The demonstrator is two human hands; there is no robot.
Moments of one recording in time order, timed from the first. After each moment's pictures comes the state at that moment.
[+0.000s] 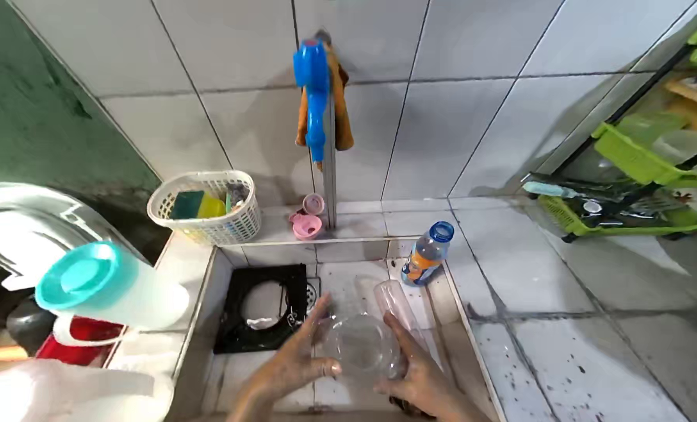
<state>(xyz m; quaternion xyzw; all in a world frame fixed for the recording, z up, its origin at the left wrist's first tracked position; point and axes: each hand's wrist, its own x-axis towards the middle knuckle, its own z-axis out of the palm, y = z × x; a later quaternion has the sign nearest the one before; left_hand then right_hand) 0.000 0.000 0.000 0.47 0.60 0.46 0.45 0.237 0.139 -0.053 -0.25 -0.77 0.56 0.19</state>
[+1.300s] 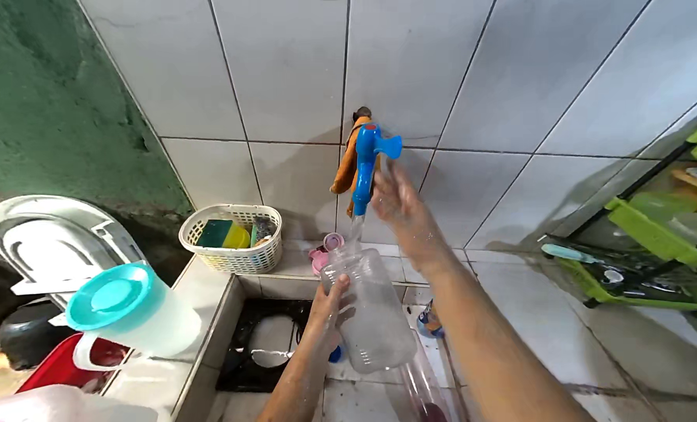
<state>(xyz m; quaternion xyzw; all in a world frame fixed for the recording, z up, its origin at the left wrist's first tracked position) -0.029 0.115 0.025 0.09 0.53 0.73 0.42 0.039 0.263 0.151 -0.11 -0.79 0.49 0.35</state>
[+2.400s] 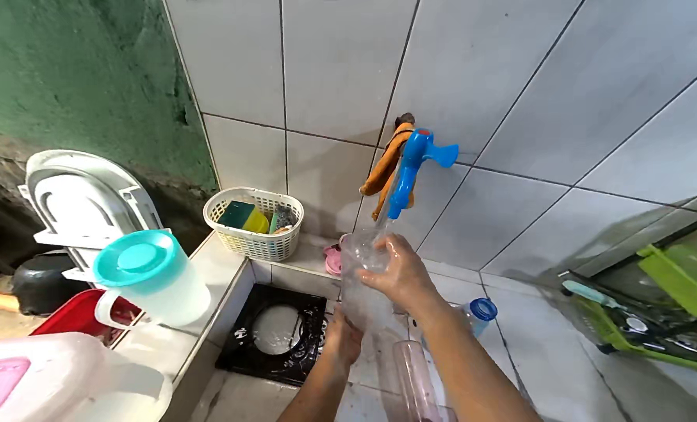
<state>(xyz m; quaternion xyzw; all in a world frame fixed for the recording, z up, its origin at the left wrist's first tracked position) -0.007 0.138 -0.043 -0.16 0.41 0.79 0.43 0.036 0.222 0.114 -0.26 -0.90 0.27 0.20</state>
